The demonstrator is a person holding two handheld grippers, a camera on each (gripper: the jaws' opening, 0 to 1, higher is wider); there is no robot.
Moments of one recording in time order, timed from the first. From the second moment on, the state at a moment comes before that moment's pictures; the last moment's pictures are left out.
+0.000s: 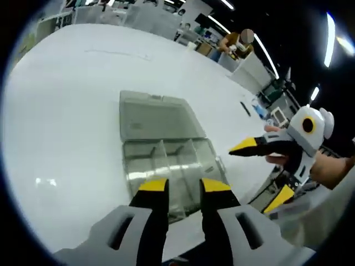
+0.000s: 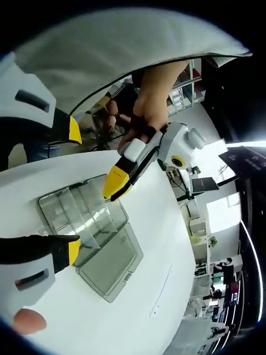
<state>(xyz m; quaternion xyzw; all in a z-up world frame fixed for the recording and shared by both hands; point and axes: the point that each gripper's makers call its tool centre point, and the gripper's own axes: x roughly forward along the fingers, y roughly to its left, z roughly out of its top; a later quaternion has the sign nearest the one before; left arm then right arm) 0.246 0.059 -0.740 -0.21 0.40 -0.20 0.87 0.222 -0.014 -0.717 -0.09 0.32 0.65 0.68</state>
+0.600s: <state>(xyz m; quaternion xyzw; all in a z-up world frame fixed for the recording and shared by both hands) 0.249 0.042 -0.713 -0.18 0.33 -0.29 0.88 0.233 -0.024 -0.709 -0.09 0.30 0.64 0.70</state>
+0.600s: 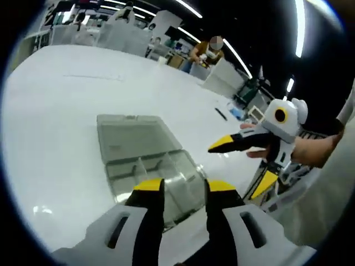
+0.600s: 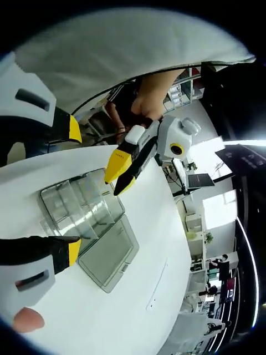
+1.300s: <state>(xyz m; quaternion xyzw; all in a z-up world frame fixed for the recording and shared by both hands) 0.250 0.029 -0.687 -0.12 0.28 -0.39 0.87 0.242 -0.040 -0.706 -0.08 0.29 0.61 0.74</state>
